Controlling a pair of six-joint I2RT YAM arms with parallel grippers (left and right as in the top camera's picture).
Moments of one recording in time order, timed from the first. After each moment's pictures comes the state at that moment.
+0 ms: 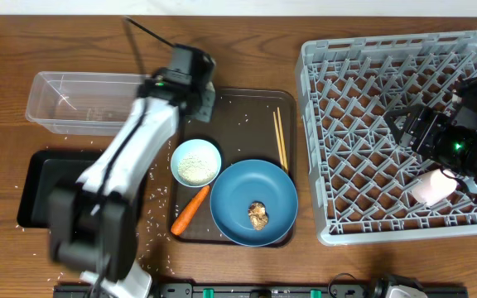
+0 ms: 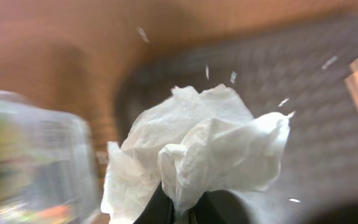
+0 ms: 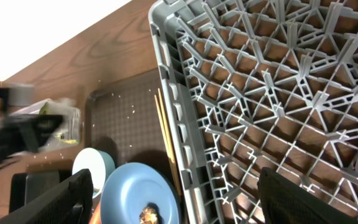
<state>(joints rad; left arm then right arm) -0.26 1.76 1.37 -0.65 -0.01 0.01 -0.21 1.15 1.41 -1.14 -0.44 0.29</state>
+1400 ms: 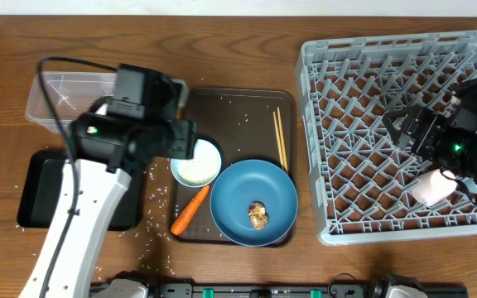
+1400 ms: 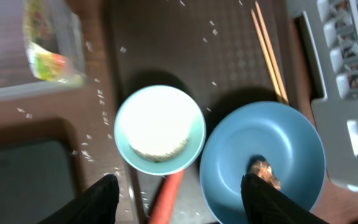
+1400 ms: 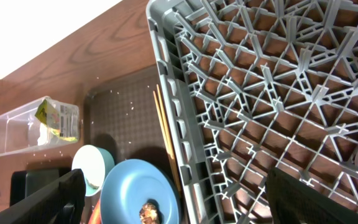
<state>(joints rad) -0.26 1.34 1.39 -1.16 0.15 -0.11 -0.21 1.15 1.41 -1.16 -0.43 0.29</state>
